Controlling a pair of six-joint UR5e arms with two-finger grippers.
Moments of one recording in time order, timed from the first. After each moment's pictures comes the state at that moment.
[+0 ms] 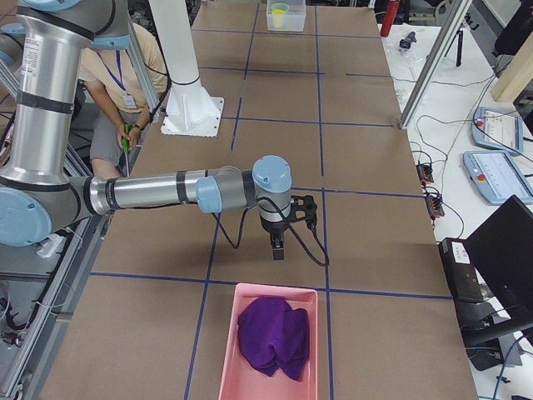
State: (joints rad) left arm -1.64 -1.34 -1.83 -1.57 -2.31 0.18; right arm 1.47 -1.80 1.93 -1.49 2.32 0.10
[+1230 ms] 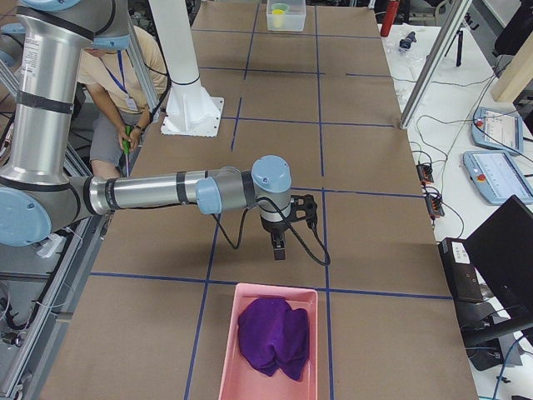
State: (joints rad) left arm -1.64 -1.34 -1.83 -1.57 -2.31 0.18; right arm 1.47 -1.80 1.92 -1.48 2.32 0.10
